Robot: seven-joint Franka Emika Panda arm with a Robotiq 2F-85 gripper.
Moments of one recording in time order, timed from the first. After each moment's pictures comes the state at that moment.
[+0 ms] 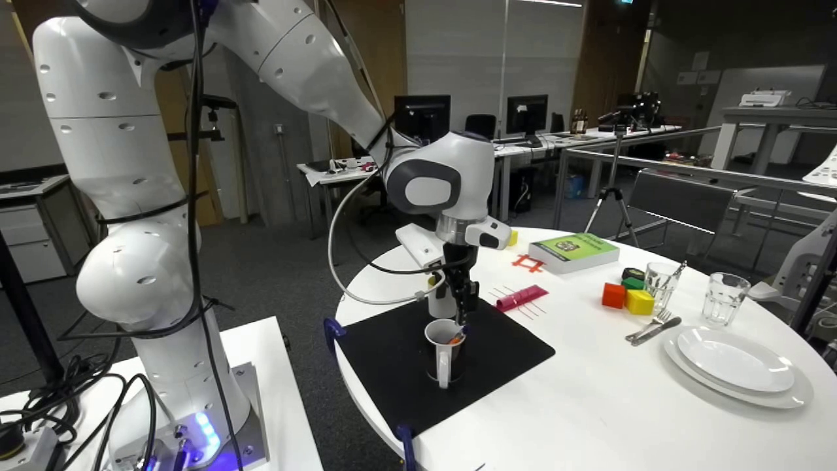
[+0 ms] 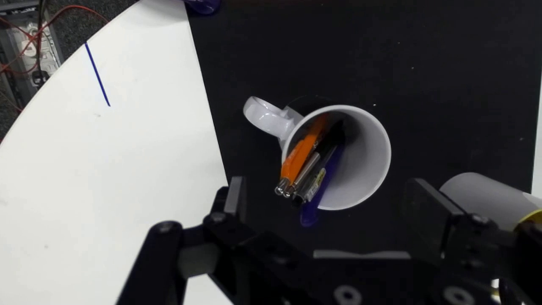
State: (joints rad) arm -0.11 0.02 -0.15 -2.41 0.08 2.37 -0.20
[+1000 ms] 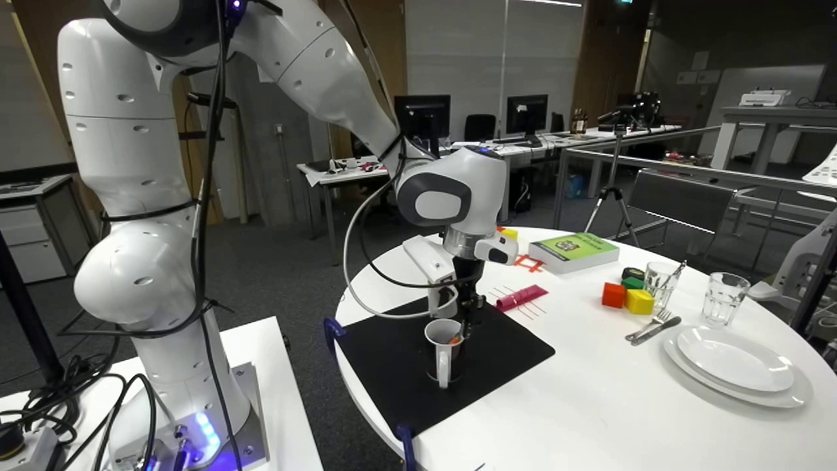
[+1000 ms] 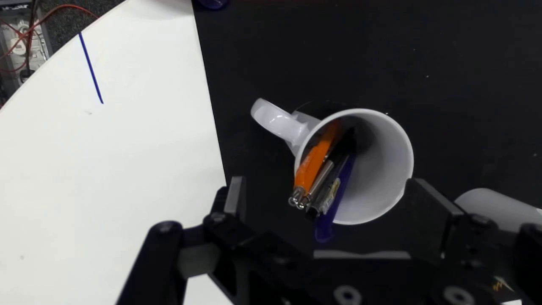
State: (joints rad) arm -0.13 0.10 -0.15 -2.37 0.12 2.36 -0.28
